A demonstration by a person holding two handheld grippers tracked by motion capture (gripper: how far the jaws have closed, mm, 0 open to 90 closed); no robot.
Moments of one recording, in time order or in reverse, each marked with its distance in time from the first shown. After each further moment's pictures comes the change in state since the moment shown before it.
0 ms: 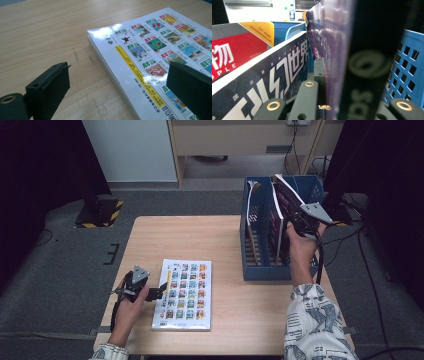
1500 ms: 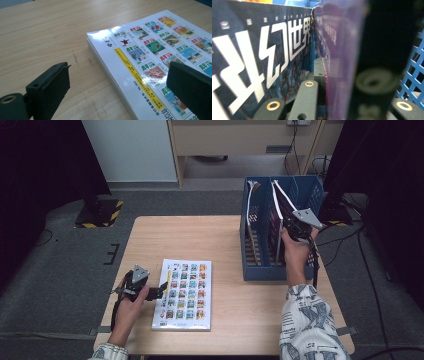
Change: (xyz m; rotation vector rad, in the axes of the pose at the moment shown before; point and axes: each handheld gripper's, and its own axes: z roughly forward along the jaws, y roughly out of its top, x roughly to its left) left arm 0.001 0.001 0.001 -0.006 -0.006 0.004; right arm 0.005 -0.031 0.015 0.020 0.015 -0.039
